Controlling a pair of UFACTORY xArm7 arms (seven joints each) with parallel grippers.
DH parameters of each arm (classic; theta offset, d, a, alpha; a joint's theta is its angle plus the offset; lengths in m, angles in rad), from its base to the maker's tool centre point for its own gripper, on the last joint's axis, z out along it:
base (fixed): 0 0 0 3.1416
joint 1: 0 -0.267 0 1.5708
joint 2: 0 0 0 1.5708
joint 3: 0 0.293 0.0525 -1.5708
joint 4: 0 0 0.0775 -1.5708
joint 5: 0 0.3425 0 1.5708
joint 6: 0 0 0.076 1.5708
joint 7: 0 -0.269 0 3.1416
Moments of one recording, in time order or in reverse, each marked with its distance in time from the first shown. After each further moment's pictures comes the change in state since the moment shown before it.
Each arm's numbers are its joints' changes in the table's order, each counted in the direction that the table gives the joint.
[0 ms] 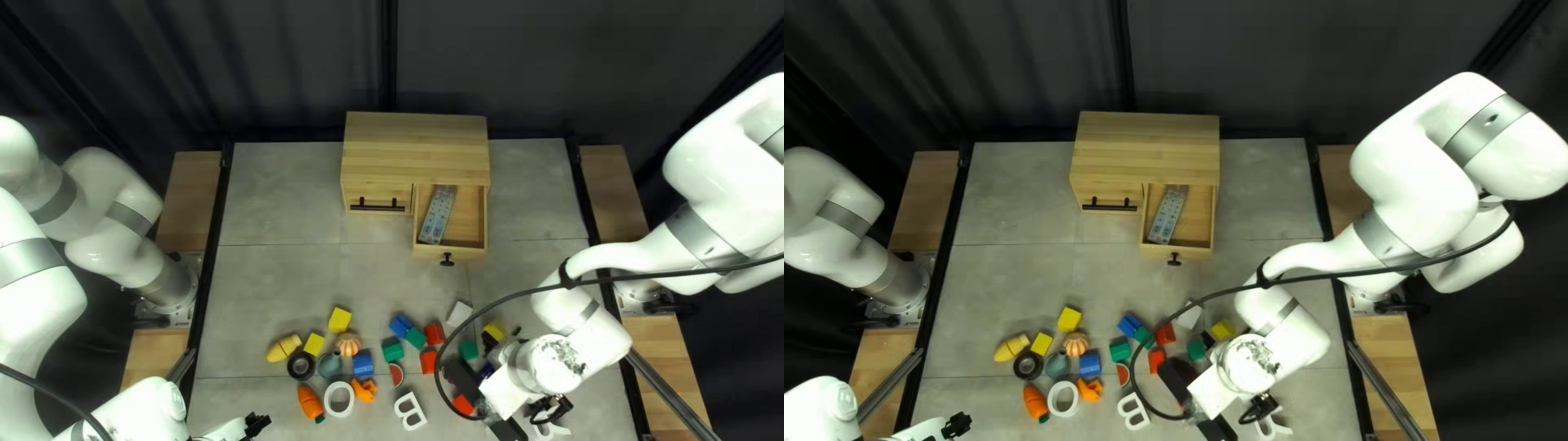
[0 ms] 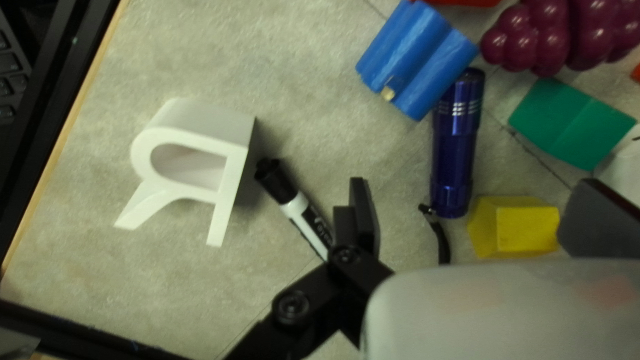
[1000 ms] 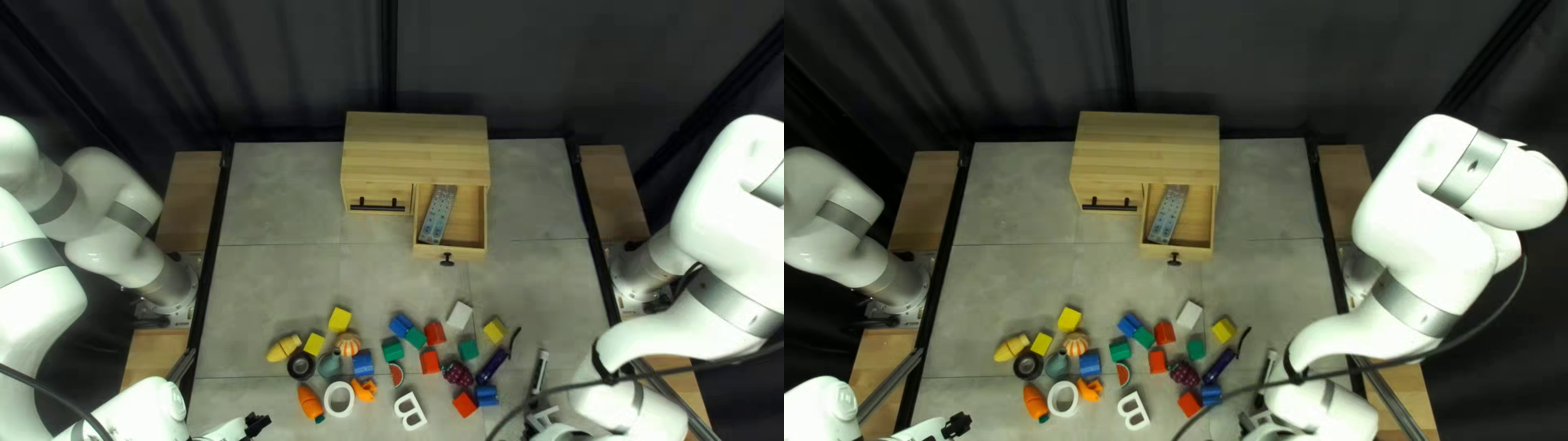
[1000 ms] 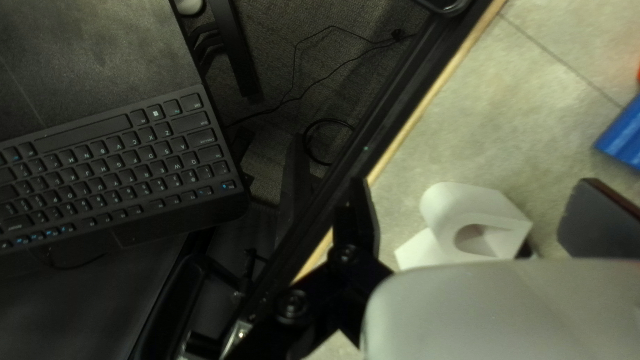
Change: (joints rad) left arm 0.000 0.000 0.000 0.000 0.000 0.000 0.000; right arm -0.254 0.175 0.066 -0.136 -0.143 -0.048 -0.550
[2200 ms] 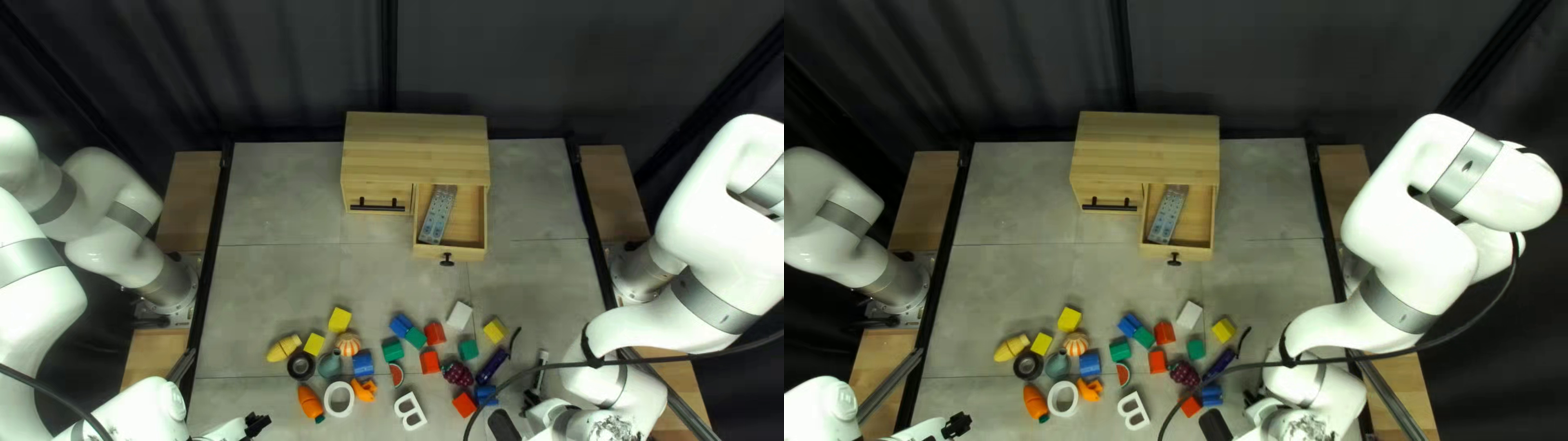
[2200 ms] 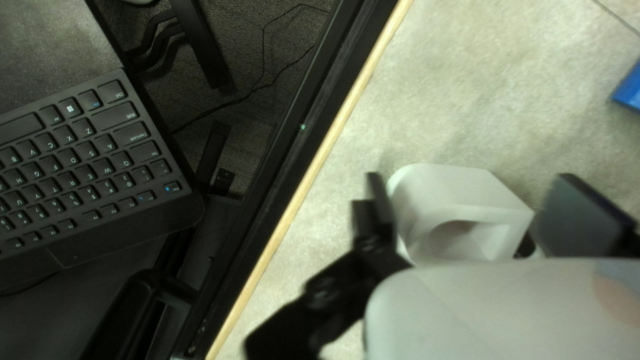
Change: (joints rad) left arm 0.000 0.000 0.000 0.000 0.000 0.000 0.000; right arm 0.054 -0.058 -0.003 0.100 0.051 -0.057 0.092
